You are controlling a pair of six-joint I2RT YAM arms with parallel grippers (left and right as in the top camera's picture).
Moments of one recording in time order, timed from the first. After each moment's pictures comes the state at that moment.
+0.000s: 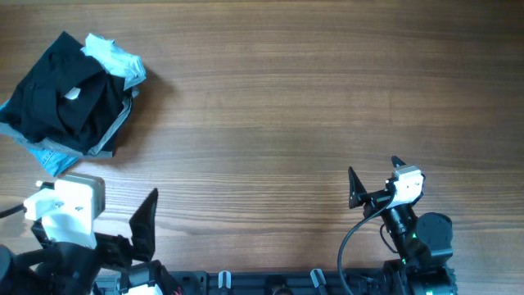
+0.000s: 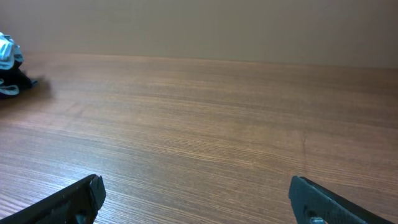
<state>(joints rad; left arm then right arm) 0.24 0.69 1.58 -1.40 0.39 0.19 0.12 0.02 0.11 -0.31 -0.15 0.02</state>
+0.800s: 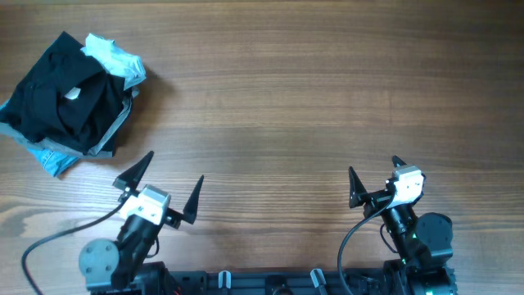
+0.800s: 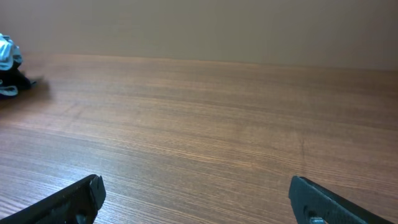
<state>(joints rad) 0.08 0.01 0.27 -0.24 0.53 0.13 0.12 0.02 0.11 -0.30 -0.14 0.01</state>
